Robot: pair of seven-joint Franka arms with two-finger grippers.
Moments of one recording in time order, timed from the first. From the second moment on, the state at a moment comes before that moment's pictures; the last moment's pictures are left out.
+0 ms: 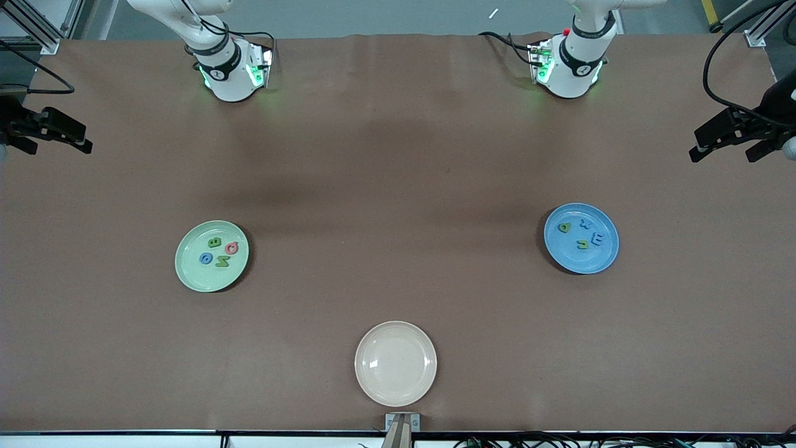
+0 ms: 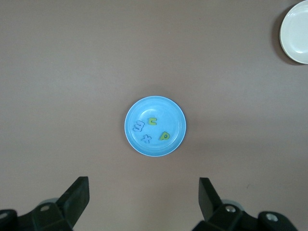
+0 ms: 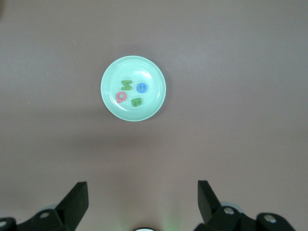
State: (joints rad) left arm -0.02 -0.05 0.00 -1.59 -0.06 1.60 -0.03; right arm -0.02 -0.08 -0.05 -1.64 0.00 1.50 -0.07
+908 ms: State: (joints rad) left arm -0.02 -0.02 0.02 -1.56 -0.04 1.60 -0.03; right arm -0.02 -0.08 -0.05 -1.64 0.03 1.53 -0.07
